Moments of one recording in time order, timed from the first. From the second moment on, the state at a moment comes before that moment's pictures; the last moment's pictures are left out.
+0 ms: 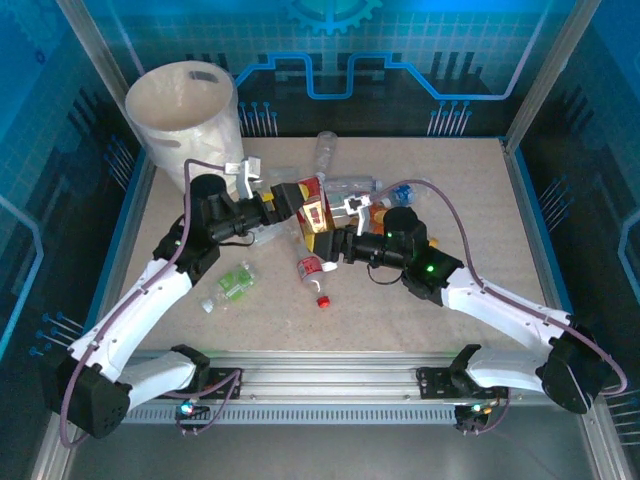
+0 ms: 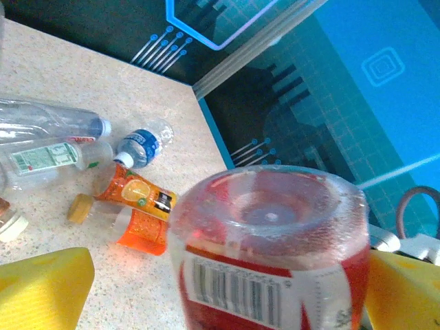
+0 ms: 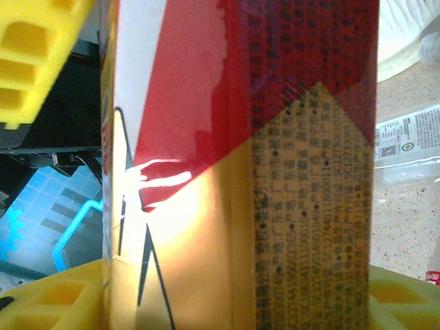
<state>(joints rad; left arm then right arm) -0.38 1.10 0.98 -0.09 0.48 -0.79 0.77 1.19 0.84 0.17 -0.41 0.74</state>
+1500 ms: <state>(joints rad) -0.30 1.20 1.27 -0.10 -0.34 -0.29 0.79 1.02 0.92 -0.15 -0.11 0.45</state>
